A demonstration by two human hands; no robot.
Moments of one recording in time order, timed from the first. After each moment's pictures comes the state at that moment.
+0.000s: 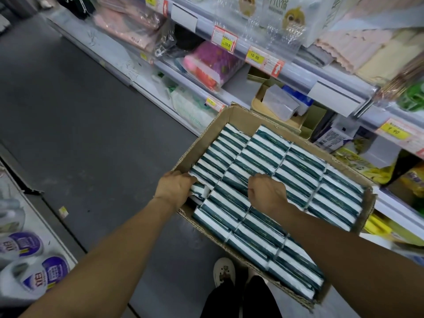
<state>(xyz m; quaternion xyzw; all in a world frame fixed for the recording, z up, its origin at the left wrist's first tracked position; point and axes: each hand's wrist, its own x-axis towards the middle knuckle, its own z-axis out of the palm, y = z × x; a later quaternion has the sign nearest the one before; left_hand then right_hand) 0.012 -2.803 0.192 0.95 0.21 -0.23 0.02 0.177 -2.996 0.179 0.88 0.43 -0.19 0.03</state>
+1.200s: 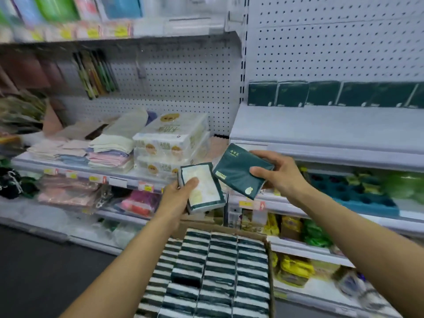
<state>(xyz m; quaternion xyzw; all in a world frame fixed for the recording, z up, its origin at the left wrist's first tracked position) 0.143 -2.946 0.505 0.63 0.22 0.11 0.73 0.236 -3.175 0.536 0.72 0.19 -0.07 -0.66</state>
